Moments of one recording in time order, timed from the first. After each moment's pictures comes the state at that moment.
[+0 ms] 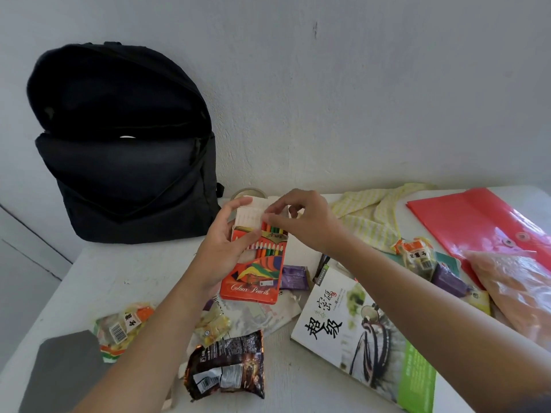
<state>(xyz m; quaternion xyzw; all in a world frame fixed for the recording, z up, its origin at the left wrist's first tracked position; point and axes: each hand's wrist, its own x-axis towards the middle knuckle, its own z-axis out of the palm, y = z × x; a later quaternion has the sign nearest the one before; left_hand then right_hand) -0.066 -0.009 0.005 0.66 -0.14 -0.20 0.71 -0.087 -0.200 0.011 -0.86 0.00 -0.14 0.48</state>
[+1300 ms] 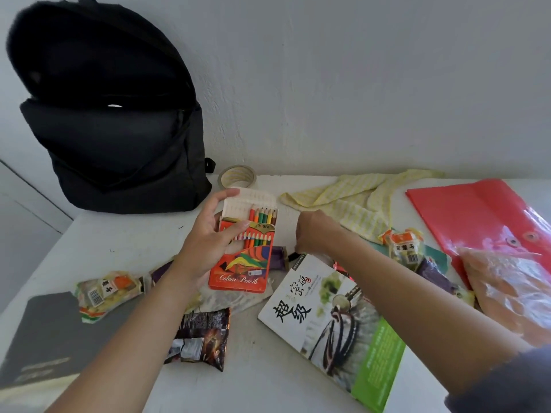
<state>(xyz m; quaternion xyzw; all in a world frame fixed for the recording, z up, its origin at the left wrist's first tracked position) -0.088 -0.039 -0.010 0.67 -0.07 -0.19 0.71 -0.081 -0.259 -0.049 -0.97 0.06 0.16 0.16</state>
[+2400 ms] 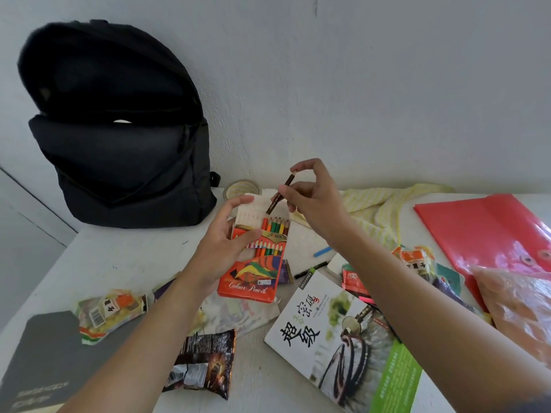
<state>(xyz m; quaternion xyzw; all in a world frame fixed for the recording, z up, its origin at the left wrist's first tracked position) -0.071 -0.050 -0.005 0.68 -0.08 -0.20 0.70 -0.073 -0.247 0.011 -0.74 0.02 -0.11 0.66</state>
